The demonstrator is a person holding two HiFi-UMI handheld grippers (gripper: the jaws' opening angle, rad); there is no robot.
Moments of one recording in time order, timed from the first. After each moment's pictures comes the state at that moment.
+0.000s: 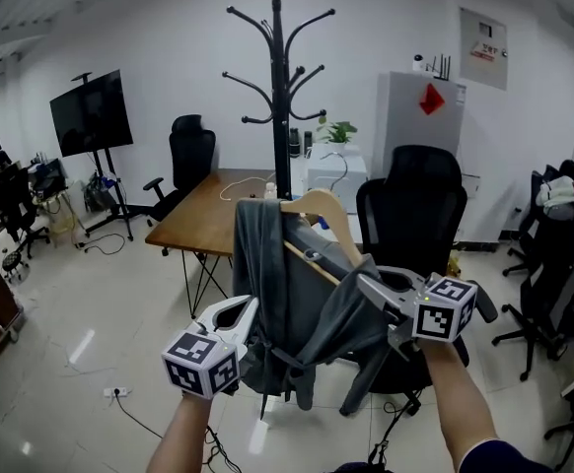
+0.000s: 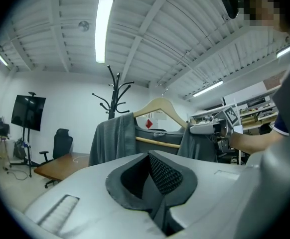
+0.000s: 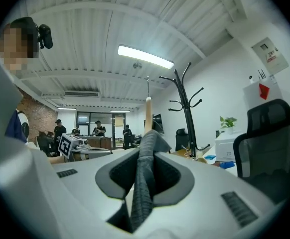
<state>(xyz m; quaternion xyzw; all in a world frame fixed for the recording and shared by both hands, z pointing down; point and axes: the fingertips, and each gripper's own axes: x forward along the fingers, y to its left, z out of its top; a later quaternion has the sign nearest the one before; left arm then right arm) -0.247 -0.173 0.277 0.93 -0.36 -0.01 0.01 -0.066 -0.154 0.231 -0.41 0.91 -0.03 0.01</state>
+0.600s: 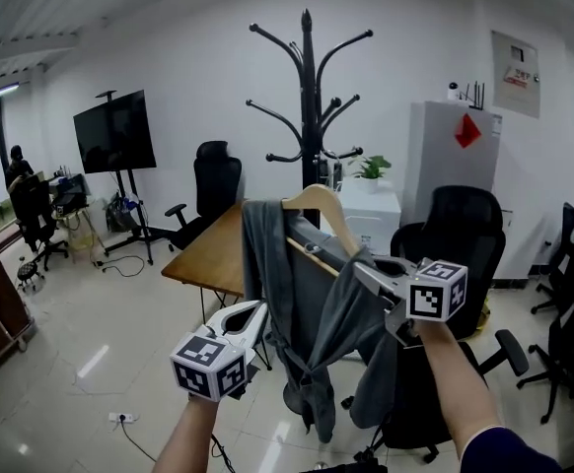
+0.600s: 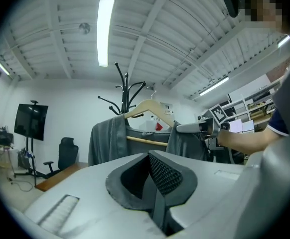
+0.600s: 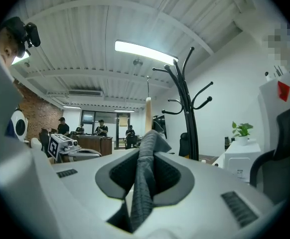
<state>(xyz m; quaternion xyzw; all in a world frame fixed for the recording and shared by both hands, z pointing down) -0.253 -0.306 0.245 0.92 -0.40 -0.02 -0.02 -0.082 -0.340 0.190 -0.37 0.93 -0.01 0.01</state>
